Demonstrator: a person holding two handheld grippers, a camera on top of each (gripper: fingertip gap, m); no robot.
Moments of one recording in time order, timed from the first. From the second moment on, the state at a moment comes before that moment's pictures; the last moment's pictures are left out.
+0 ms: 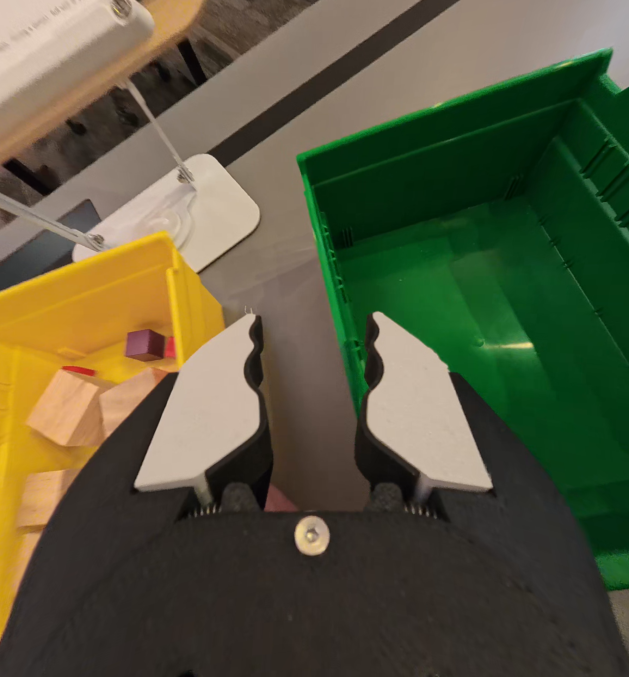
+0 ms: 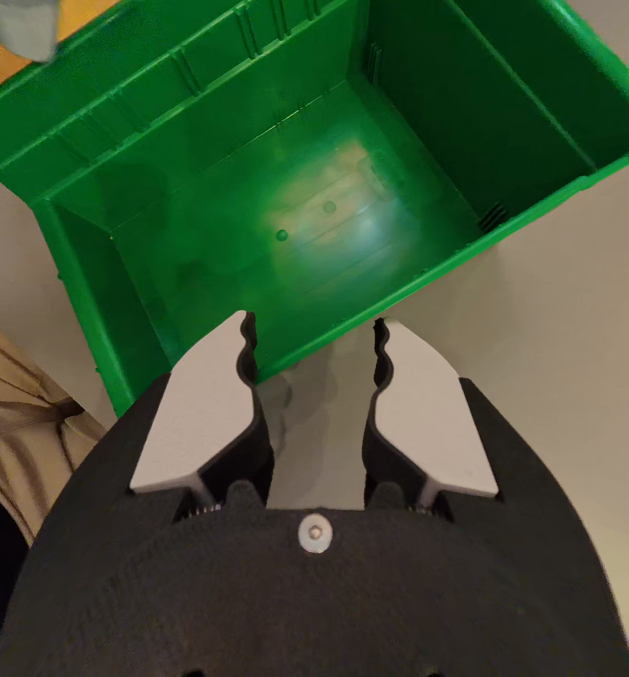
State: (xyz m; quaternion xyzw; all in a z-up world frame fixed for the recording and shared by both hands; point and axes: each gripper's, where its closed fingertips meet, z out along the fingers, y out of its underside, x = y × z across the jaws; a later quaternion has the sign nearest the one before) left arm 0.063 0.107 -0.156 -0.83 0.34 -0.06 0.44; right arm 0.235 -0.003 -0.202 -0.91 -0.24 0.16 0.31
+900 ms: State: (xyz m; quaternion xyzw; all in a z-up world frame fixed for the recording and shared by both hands) left arm -0.268 0.151 -0.212 -0.94 0.19 0.00 0.30; right arm 0.234 0.053 -0.204 -0.90 -0.34 0.10 0.25
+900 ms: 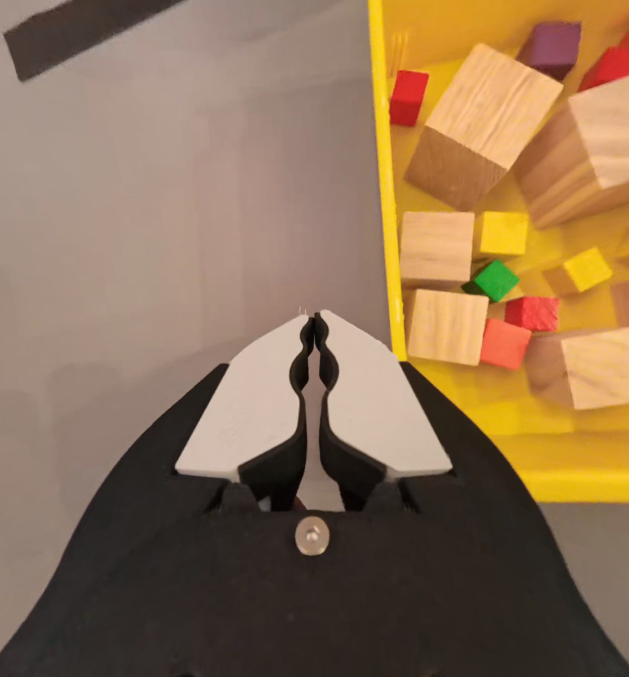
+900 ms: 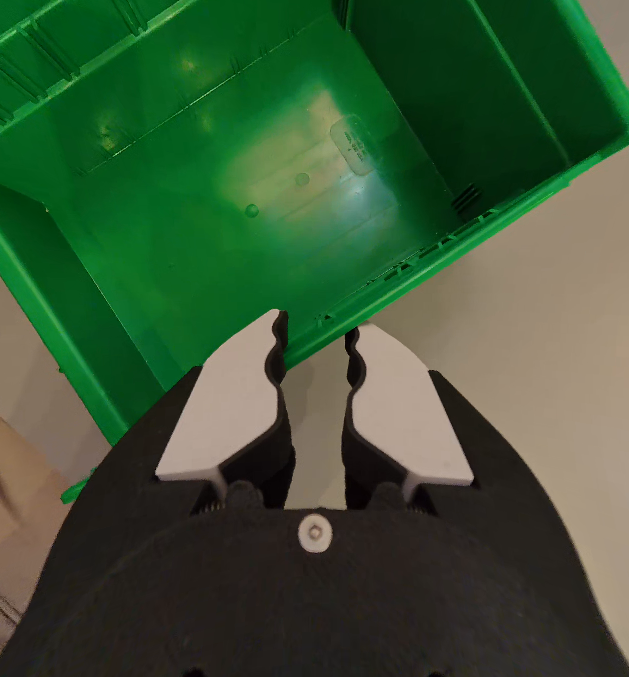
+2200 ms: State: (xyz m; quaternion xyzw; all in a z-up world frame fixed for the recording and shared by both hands) left arm -0.255 0.080 -0.211 -0.93 0.16 -0.02 0.33; right arm 0.213 0.004 -0.202 -0.93 -0.29 0.06 0.22
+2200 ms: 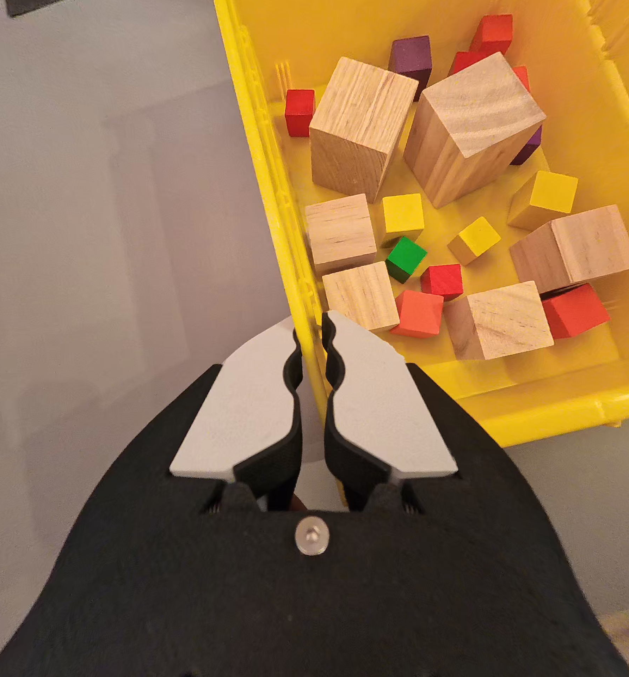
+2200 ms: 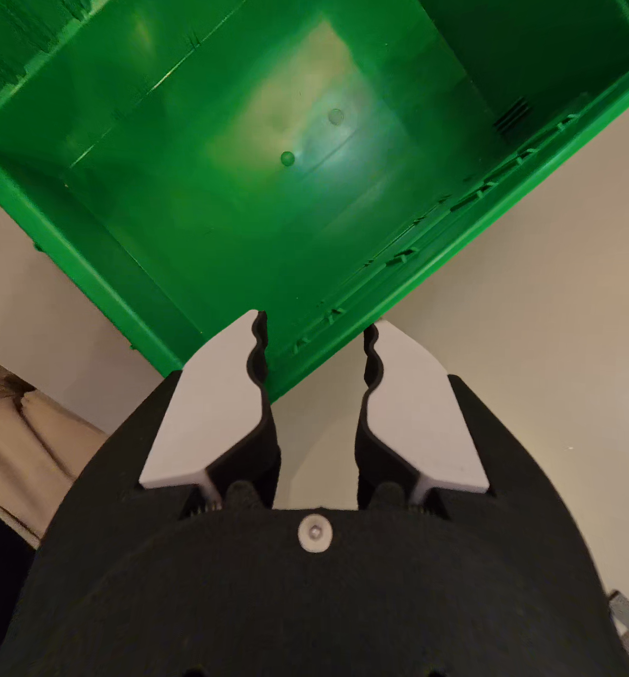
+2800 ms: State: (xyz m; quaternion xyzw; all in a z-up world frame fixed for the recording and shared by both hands) left arm -0.261 0.072 -0.213 -0.92 0.16 -0.02 0.35; right arm 0.188 -0.026 -0.203 -0.93 -0.26 0.11 0.25
